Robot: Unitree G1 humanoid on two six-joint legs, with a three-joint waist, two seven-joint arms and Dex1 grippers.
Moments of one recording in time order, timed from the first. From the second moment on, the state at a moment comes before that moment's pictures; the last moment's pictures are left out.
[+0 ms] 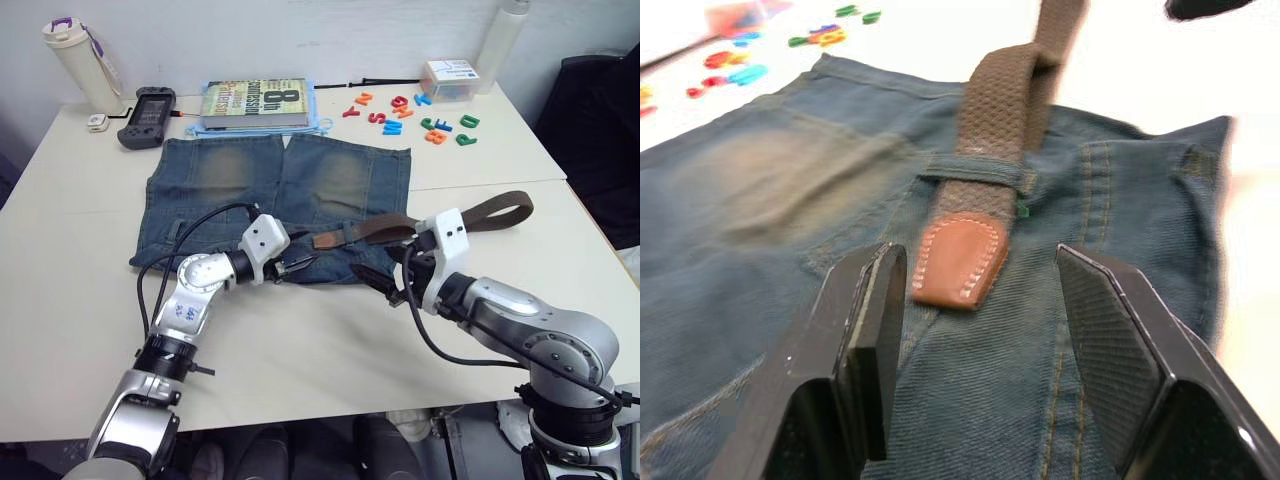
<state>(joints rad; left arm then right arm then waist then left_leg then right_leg) -0.60 0.44 -0.16 0.34 -0.19 -0.04 -0.81 -0.37 -0.42 -0.08 -0.62 0.90 1.16 0.05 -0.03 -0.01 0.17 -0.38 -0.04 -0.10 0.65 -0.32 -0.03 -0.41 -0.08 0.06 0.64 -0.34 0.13</state>
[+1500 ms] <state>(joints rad) -0.93 0.29 -0.16 1.03 0.10 -0.50 -0.67 -0.36 -0.36 -0.09 -0.63 0.86 1.16 0.02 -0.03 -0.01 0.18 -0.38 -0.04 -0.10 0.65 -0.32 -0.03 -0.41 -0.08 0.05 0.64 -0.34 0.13</state>
